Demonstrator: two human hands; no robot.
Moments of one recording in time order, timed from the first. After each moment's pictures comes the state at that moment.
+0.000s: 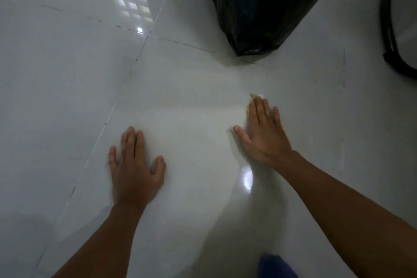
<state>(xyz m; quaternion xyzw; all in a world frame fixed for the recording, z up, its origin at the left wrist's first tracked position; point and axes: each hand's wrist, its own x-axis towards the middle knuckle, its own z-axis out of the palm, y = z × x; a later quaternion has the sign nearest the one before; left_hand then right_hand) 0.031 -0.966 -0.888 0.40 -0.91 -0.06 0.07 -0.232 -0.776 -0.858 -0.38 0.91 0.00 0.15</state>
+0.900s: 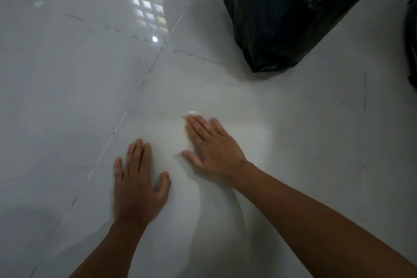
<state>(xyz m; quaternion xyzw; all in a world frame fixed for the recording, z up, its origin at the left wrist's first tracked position) 0.032 -0.968 -0.894 0.39 -0.91 -0.06 0.08 -0.177 -0.880 -0.865 -0.60 0.79 -0.02 0.12</state>
